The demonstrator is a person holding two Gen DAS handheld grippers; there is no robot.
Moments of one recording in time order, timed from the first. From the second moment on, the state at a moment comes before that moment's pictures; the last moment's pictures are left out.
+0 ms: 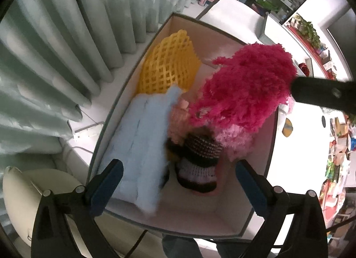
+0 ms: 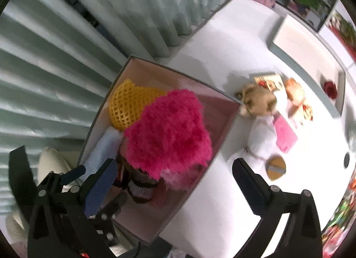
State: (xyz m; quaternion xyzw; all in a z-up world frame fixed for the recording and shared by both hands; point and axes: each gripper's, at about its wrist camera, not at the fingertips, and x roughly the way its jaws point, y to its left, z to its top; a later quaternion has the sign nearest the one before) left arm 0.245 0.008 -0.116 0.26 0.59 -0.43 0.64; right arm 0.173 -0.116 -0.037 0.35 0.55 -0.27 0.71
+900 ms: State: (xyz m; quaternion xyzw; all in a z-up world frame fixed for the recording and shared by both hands) left arm 0.138 -0.024 -0.090 0.36 0.54 -0.50 0.57; right arm -0.030 -0.079 -0.083 0.53 0.48 -0.36 0.59
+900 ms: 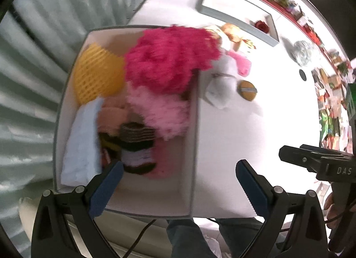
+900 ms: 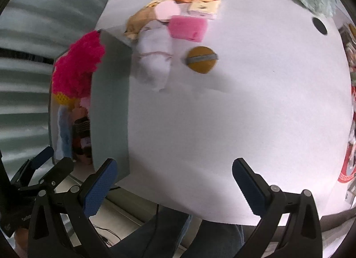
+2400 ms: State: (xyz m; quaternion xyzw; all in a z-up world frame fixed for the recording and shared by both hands) left arm 0.031 -0.205 -0.222 0.42 0.54 -0.37 0.63; right arm -0.188 -0.153 -0.141 0.58 0.50 -0.35 0.54
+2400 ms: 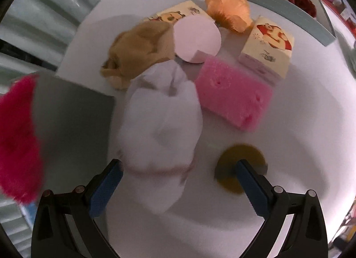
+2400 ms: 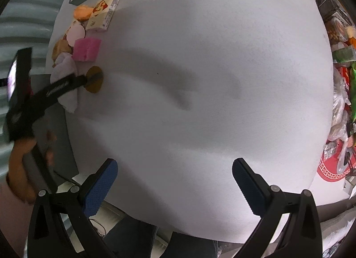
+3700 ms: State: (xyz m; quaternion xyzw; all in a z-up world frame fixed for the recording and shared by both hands) left arm -0.003 -0.234 -0.250 0.41 0.57 -0.42 0.58; right arm -0.218 -0.155 -0.153 0.60 0.48 -0.33 0.54
